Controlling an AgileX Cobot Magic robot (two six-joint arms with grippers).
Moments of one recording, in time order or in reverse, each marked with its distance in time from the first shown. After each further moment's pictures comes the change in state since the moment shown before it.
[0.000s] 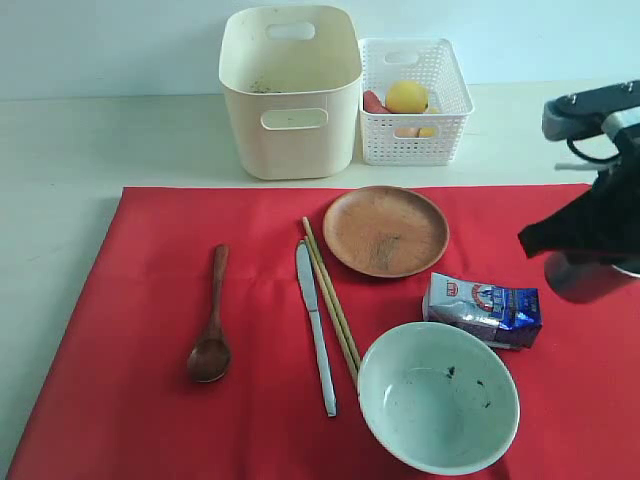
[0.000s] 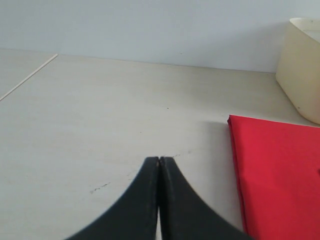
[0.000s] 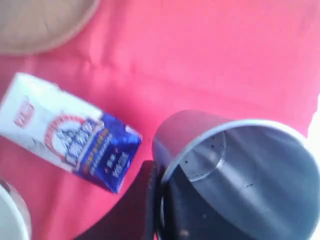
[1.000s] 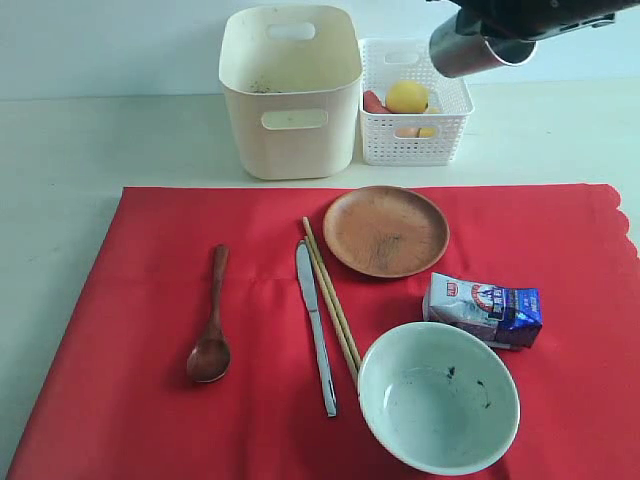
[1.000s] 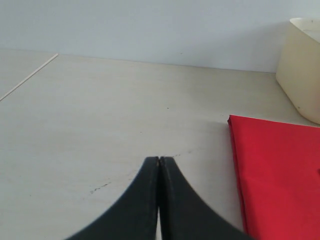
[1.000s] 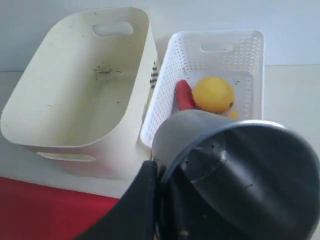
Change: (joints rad) left arm 0.000 0.000 0.000 0.000 0.000 0.000; right arm 0.000 0.244 -0.450 0.428 -0.350 -0.173
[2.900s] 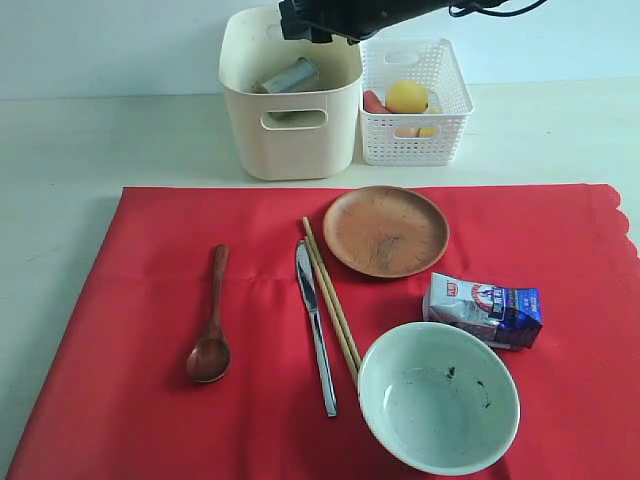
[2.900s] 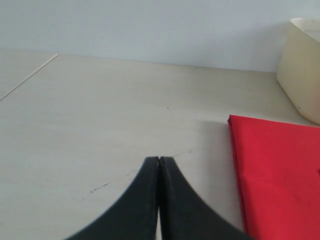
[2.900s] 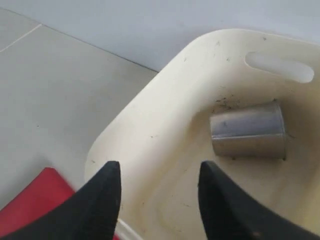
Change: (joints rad) left arm 0.000 0.000 0.000 0.000 0.000 0.000; right arm 0.092 0.531 -0.572 0.652 0.202 -0.833
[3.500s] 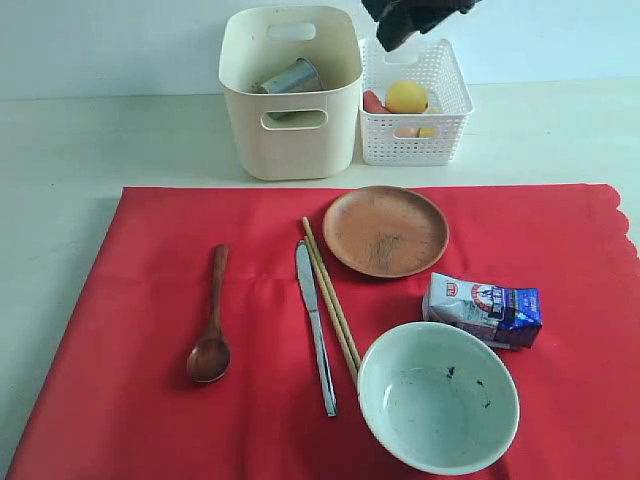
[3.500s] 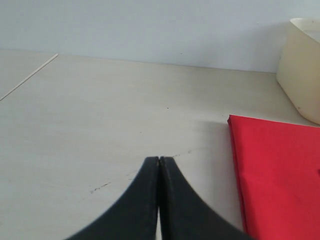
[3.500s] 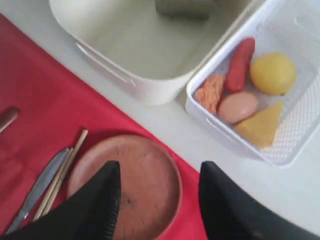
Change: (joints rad) left arm 0.000 0.000 0.000 0.000 0.000 0.000; right arm 0.000 -0.266 -0.002 -0.840 0.502 0.580
